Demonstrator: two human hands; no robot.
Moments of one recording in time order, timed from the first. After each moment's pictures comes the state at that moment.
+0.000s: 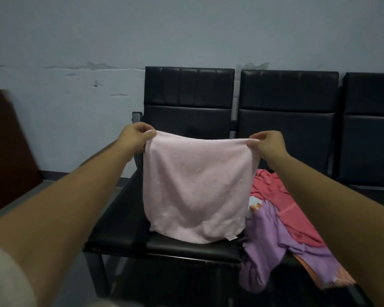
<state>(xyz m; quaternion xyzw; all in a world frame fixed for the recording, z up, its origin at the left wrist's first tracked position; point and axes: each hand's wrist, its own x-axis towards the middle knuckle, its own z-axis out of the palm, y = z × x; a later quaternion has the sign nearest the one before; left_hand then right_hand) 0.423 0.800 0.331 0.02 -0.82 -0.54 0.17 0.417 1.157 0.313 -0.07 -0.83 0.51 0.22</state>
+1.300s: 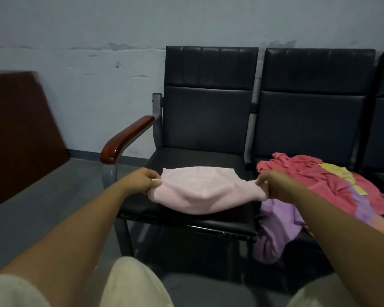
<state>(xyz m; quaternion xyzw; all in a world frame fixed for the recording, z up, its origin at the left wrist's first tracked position) 0.504 0.734 0.195 0.00 -0.92 -0.38 -0.08 0.471 1.143 0.188 -0.13 -0.77 0.61 -0.12</state>
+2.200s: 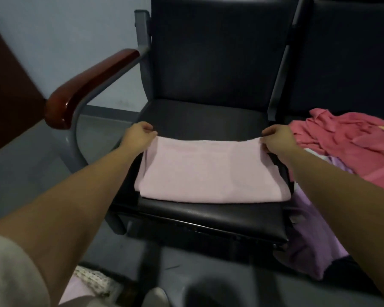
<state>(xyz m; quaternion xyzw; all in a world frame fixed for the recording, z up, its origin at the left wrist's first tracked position) 0.332 0.745 0.094 0.16 -0.90 -0.39 0.07 0.289 1.112 0.082 -0.12 -0.89 0.43 0.05</state>
